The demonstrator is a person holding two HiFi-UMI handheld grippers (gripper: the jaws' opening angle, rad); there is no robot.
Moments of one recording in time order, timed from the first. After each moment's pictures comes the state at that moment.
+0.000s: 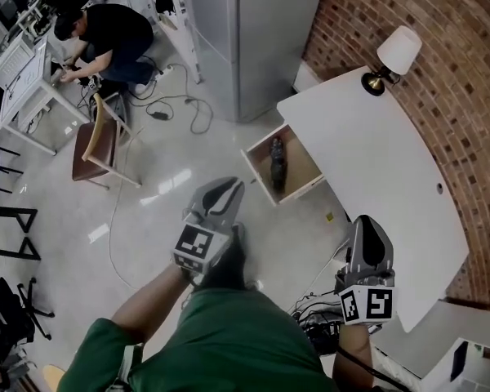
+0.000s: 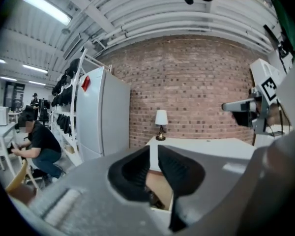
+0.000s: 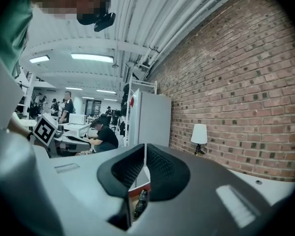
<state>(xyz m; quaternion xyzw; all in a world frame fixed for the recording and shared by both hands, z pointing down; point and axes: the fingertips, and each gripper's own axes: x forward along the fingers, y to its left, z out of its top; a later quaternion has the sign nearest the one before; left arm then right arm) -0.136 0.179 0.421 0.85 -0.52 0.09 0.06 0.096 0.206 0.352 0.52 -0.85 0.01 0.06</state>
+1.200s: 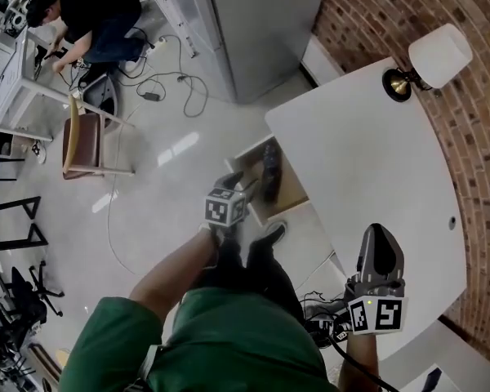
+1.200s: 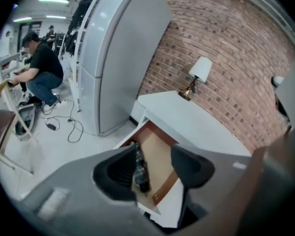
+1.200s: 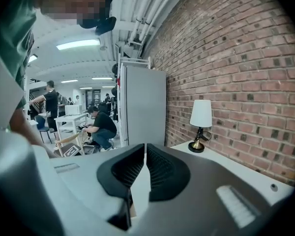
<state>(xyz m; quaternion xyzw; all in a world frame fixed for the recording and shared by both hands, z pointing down) -0.088 -0.083 0.722 0.75 -0.51 0.17 0.39 0.162 -0.050 0.443 0.49 -0.85 0.10 0.13</state>
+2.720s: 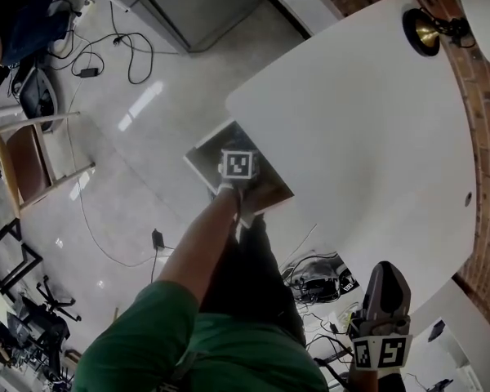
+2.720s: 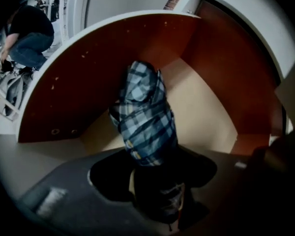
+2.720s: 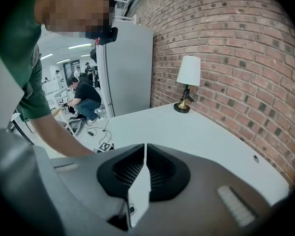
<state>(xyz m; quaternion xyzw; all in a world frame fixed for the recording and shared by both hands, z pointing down) -0.049 -0.177 1.053 0.65 -0.46 0.33 0.52 0.174 -0.083 0.599 0.55 -0.75 0.21 0.29</state>
